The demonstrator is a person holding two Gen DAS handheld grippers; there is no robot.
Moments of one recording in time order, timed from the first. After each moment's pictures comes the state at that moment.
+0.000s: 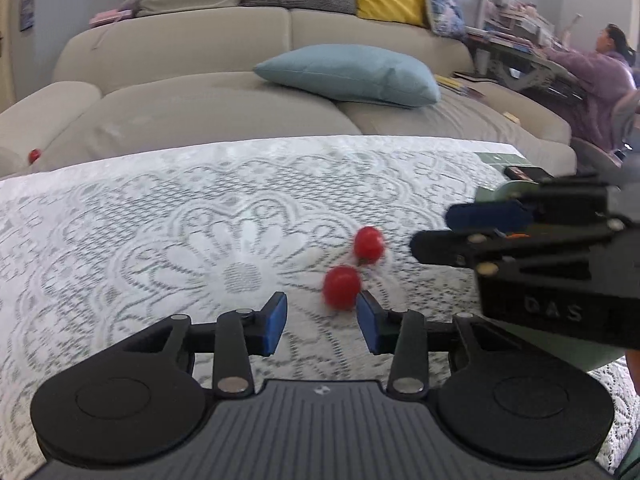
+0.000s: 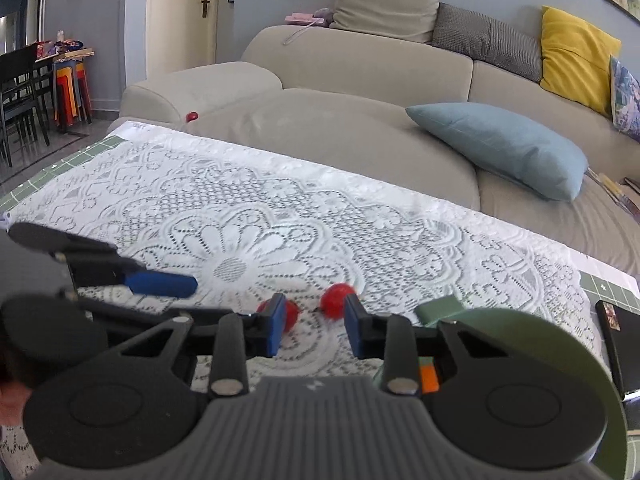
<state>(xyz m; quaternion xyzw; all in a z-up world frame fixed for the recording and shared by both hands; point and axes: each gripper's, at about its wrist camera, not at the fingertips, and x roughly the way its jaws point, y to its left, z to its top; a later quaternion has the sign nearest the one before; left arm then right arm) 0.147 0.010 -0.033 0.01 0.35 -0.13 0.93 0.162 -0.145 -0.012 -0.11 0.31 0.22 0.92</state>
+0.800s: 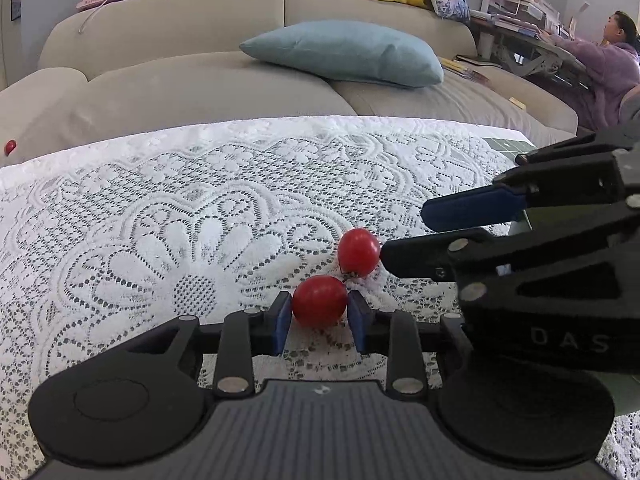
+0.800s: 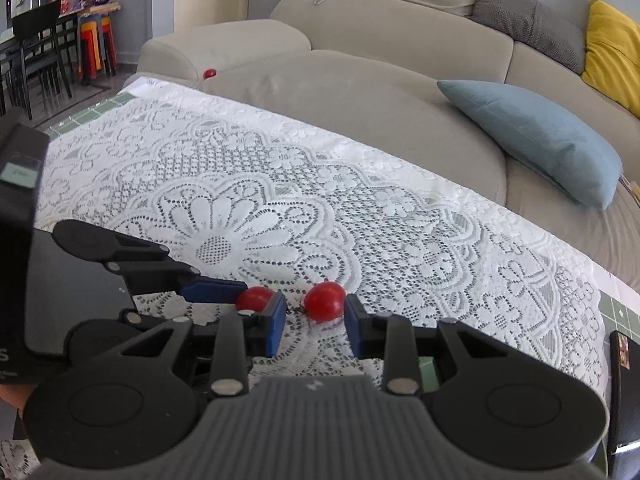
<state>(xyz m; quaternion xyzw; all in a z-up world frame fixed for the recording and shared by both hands) 0.191 -0.014 -0.060 0.01 0.37 -0.12 0.92 0.207 -0.142 -0.021 -0.16 0.36 0.26 0.88</state>
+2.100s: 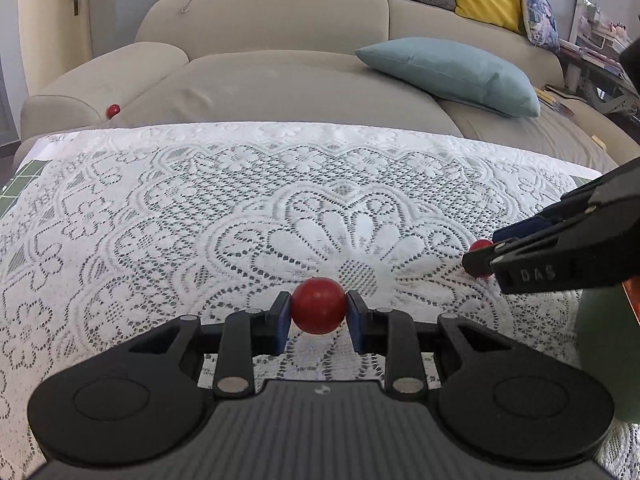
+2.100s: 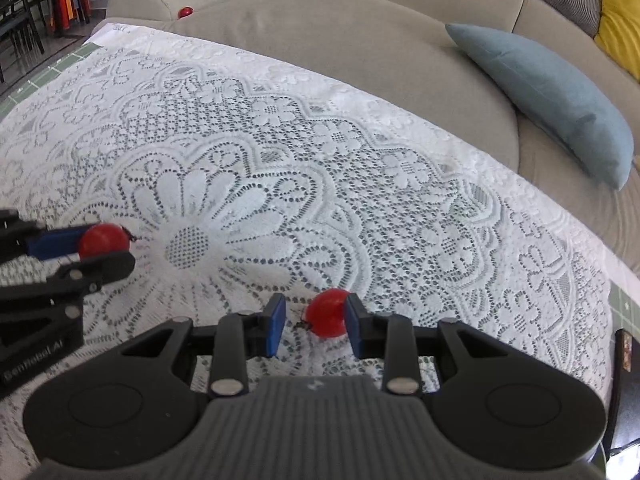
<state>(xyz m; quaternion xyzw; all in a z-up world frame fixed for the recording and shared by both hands) 0.171 0.061 -0.039 -0.03 0.38 0.01 0.92 0.261 -0.092 -0.035 -0.18 0.46 0.23 0.84</state>
